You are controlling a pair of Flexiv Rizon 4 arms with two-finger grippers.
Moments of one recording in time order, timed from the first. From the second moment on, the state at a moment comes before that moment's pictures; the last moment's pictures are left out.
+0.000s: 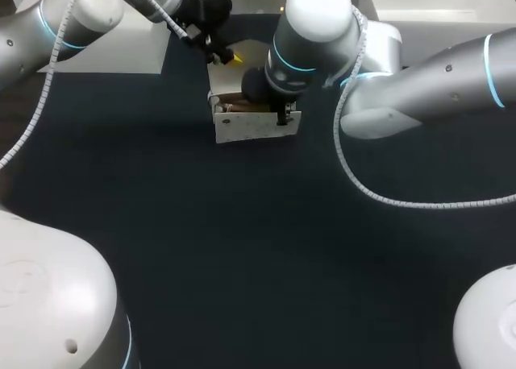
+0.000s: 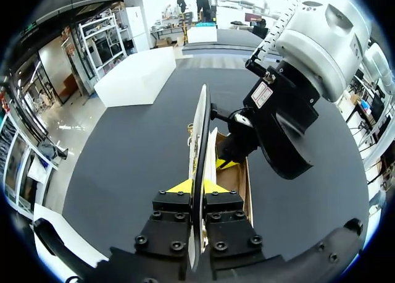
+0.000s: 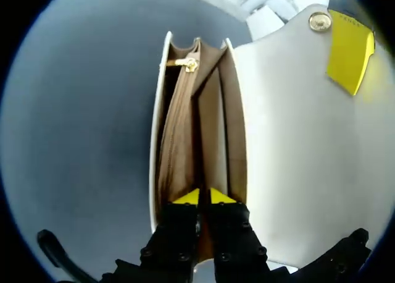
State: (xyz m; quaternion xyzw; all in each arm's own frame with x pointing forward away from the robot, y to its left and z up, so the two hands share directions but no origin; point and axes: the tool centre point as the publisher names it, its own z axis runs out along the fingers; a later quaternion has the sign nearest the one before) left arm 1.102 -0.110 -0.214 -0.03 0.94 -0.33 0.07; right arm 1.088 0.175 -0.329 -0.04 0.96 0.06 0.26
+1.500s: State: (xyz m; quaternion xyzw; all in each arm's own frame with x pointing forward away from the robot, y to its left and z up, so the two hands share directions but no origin) left arm 1.107 -0.111 -0.216 0.00 0.94 -0.34 0.05; right arm 1.089 0.176 -0.335 -0.03 0.97 0.06 0.25
